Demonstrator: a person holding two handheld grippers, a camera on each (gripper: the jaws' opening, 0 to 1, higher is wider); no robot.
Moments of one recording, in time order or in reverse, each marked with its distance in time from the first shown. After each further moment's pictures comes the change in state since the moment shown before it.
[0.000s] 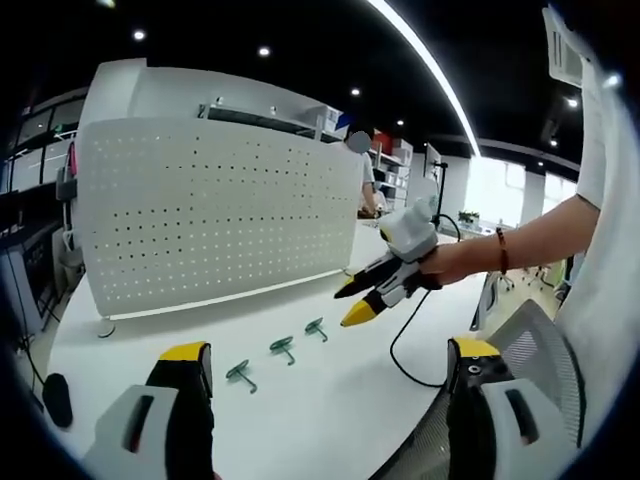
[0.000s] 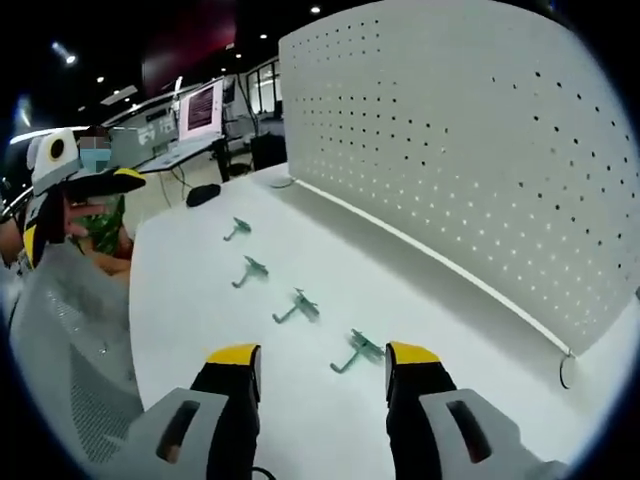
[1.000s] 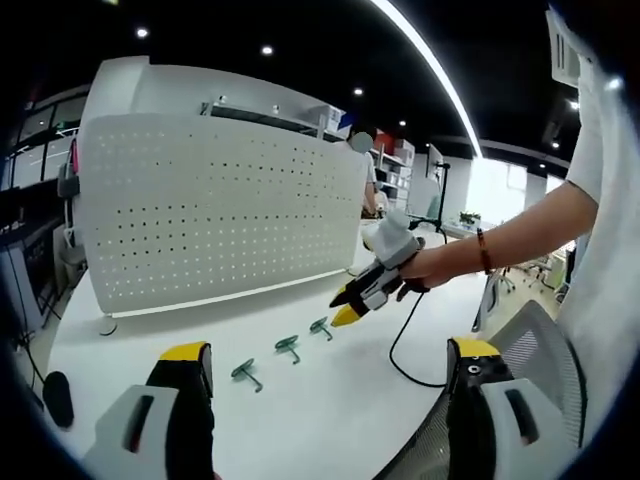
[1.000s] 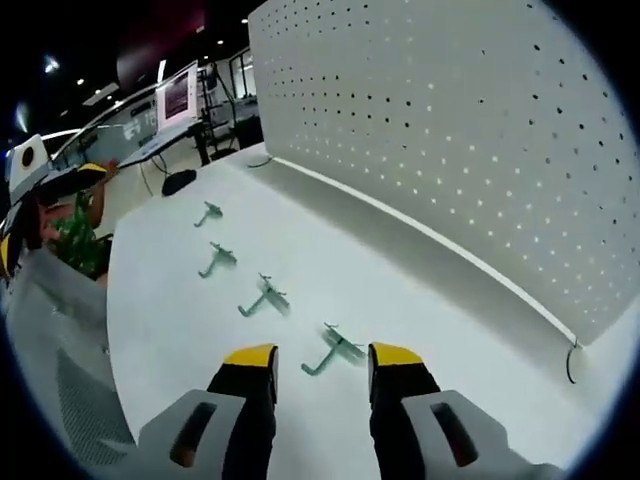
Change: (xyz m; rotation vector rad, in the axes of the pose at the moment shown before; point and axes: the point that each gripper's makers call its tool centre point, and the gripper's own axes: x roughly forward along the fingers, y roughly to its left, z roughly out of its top) left arm -0.002 0.009 0.000 -0.010 -0.003 0.006; right arm 0.028 -0.026 -0.015 0.049 0.103 -0.025
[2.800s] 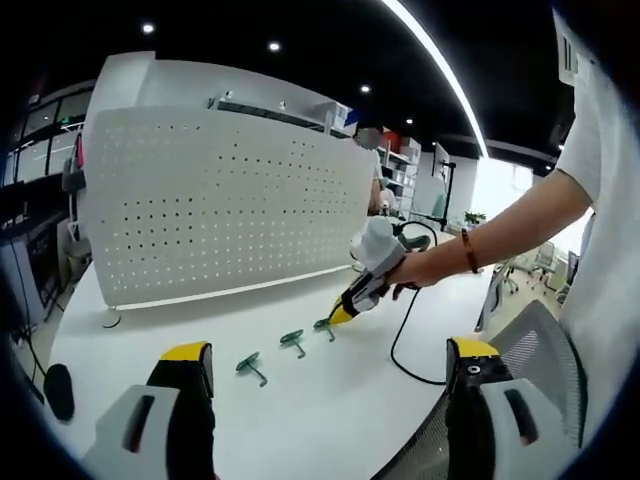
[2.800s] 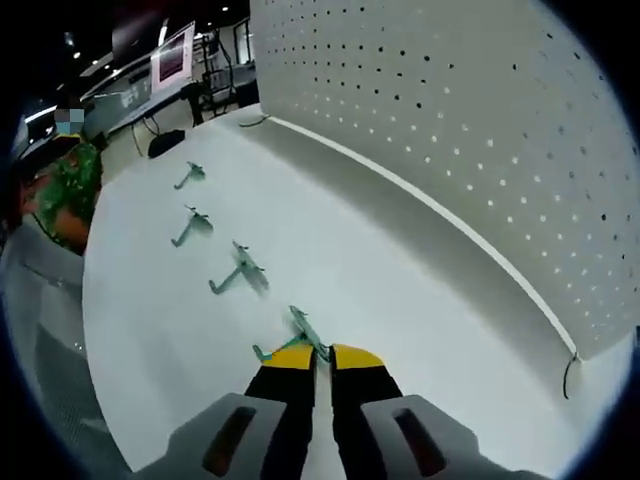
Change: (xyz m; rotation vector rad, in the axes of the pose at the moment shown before) left arm -0.001 0.005 -0.006 -0.019 0.015 0.018; right arm 0.027 -0.009 -0.020 -0.093 0.156 -0.027
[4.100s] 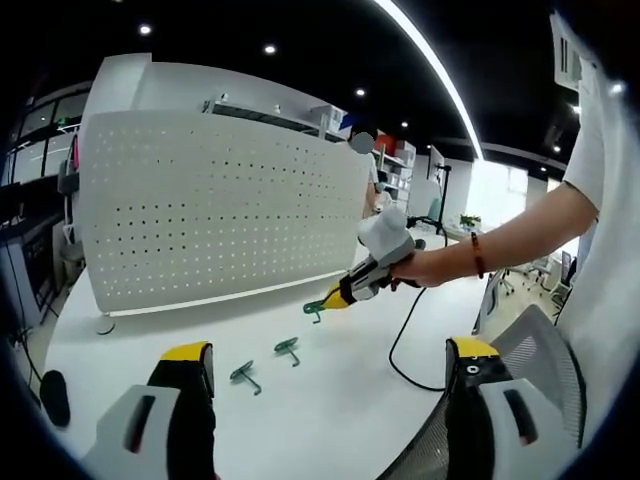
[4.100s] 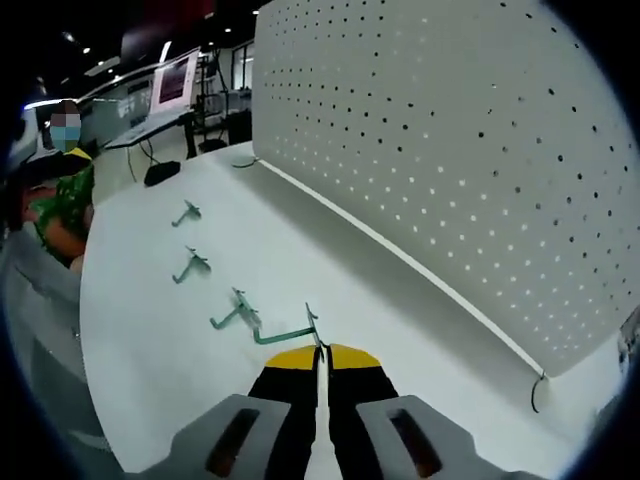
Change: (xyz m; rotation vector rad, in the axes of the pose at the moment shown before) left arm 0.006 -0.005 0.008 0.000 -0.018 -0.025; right arm -0.037 -0.012 0.039 0.001 -0.188 -0.100
